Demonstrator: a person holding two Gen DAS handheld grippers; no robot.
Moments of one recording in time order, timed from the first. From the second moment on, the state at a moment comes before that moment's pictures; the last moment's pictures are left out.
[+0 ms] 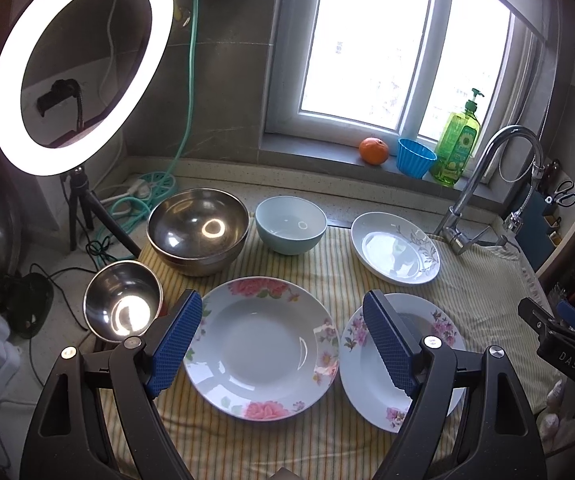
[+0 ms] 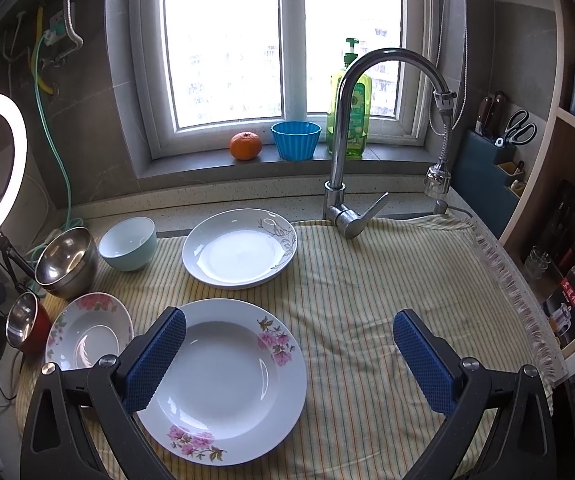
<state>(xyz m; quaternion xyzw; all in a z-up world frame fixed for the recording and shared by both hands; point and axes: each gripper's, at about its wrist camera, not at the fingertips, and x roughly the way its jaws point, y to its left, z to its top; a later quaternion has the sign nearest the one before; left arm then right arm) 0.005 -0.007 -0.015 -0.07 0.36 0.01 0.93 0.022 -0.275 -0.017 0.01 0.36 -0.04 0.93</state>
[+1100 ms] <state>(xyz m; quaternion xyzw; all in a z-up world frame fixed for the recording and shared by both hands) 0.013 -0.052 -0.080 -0.09 0.46 -0.02 0.88 0.052 -0.308 -0.079 -0.02 0.42 -0.01 0.91</state>
